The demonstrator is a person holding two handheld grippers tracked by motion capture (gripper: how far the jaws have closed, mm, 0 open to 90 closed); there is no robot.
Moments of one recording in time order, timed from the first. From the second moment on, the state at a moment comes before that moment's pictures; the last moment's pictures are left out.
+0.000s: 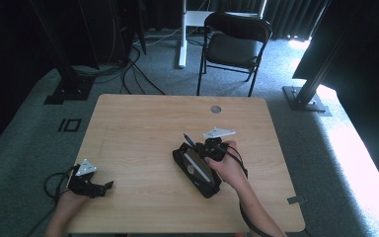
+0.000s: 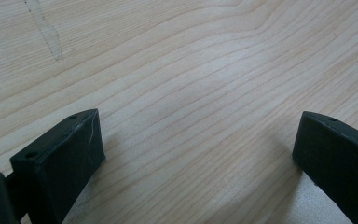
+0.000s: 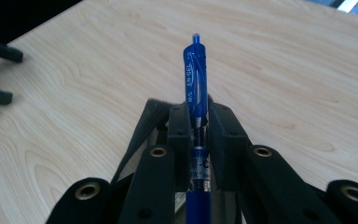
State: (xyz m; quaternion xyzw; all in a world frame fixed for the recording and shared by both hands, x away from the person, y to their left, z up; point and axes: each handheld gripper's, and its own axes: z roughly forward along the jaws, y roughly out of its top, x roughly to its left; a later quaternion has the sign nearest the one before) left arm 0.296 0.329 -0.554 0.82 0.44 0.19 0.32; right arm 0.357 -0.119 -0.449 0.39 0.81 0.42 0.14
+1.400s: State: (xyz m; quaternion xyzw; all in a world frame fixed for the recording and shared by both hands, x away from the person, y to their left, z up) left arm 0.296 0.329 -0.554 0.82 0.44 0.19 0.32; right arm 0.351 -0.096 -0.489 0.40 0.85 0.33 0.12
